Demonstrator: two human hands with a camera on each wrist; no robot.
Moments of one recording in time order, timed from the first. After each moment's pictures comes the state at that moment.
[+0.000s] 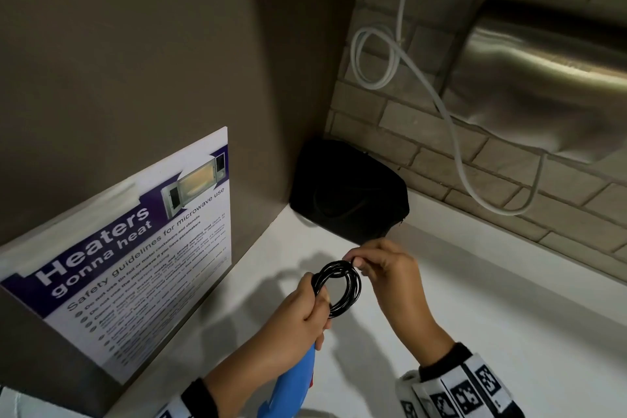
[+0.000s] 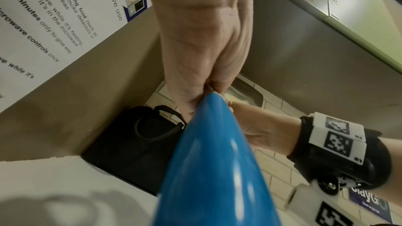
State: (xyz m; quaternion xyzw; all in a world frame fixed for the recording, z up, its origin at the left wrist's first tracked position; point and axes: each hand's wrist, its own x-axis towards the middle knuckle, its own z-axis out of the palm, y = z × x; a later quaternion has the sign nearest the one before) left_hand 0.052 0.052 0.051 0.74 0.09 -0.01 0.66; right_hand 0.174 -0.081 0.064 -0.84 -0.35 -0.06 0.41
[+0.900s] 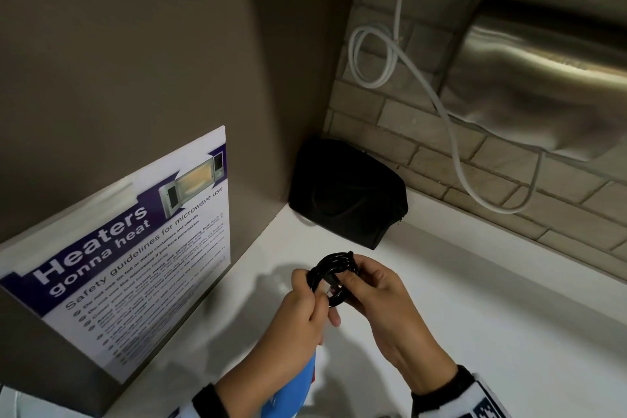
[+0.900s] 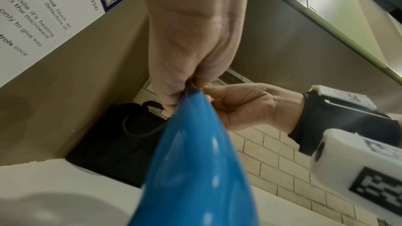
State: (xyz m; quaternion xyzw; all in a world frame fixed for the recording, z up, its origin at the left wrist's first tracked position) left_hand 0.055 0.039 0.050 0.77 0.13 0.06 0.62; right_hand 0.132 -0.076 0.081 -0.68 -0.15 0.24 0.67
